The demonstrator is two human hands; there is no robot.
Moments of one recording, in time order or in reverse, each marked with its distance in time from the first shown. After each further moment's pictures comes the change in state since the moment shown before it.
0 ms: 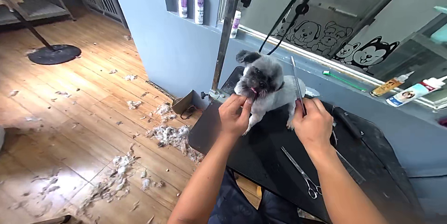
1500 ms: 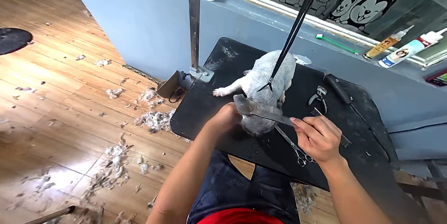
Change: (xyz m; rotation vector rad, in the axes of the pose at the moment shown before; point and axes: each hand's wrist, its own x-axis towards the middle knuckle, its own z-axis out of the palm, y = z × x) left_hand -0.064 -0.008 0.000 -0.648 -0.554 -1.504; right_hand -0.113 0.071 -0.027 0.175 0.043 -0.342
